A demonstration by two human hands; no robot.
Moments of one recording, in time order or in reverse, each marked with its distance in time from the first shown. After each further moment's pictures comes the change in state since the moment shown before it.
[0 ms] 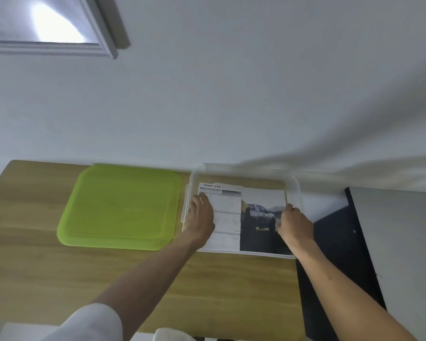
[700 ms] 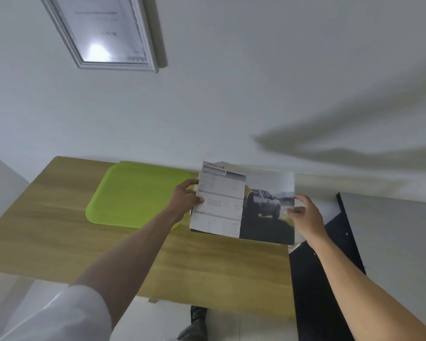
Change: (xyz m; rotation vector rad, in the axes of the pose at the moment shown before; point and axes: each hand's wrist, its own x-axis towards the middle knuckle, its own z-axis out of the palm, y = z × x) left_hand -0.077 -0.042 -0.084 -1.145 -0.053 -0.133; right_hand -0.079 0.047 -0.039 1.032 0.079 -0.042
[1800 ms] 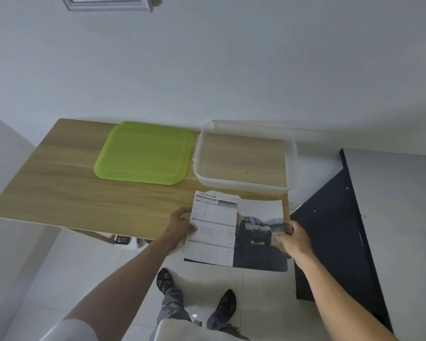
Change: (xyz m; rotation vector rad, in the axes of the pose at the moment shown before) left_hand -0.112 -0.164 0.014 0.013 0.024 -0.328; right_hand -0.126 0.125 0.044 0.007 -0.144 0.367
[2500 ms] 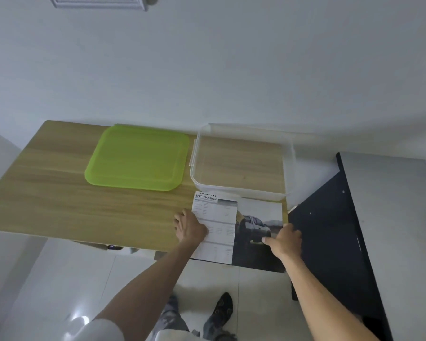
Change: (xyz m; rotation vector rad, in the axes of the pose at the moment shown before) left_hand 0.020 0.025 0.051 0.646 0.305 -0.049; right_hand 0.007 -0.028 0.029 -0.474 0.156 0.066
